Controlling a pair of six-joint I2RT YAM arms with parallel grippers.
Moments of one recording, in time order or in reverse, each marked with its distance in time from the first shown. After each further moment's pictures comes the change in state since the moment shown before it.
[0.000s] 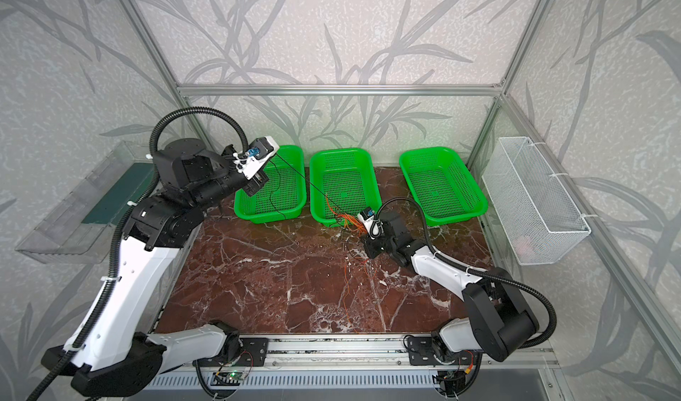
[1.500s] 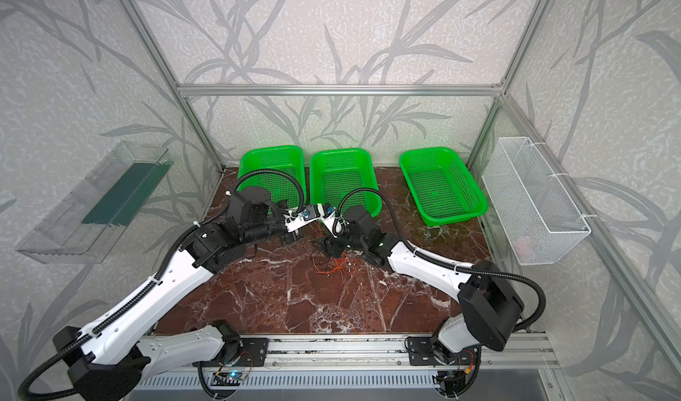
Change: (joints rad) left arm -0.320 -0.090 -0.464 0.073 0.012 0.069; right arm 0.313 0.120 0.262 0.069 -0.011 0.054
